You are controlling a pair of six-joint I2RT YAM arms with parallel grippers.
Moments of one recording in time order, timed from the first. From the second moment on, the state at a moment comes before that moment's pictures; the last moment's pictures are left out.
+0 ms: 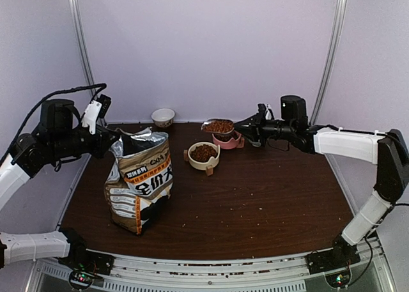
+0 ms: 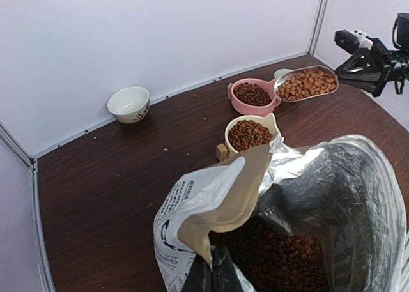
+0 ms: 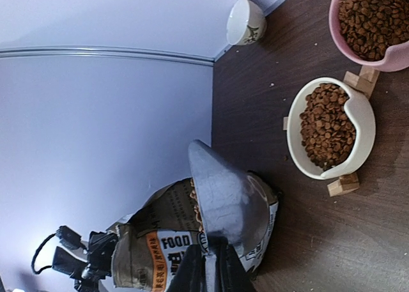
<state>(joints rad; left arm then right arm) -0.52 0.87 1.06 -0.63 0.01 0.00 0.48 1.60 1.11 0.22 -0.59 1.22</state>
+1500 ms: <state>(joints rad) -0.52 0.90 1.03 -0.55 0.11 0.01 0.47 1.95 1.63 -0.44 -0.39 0.71</state>
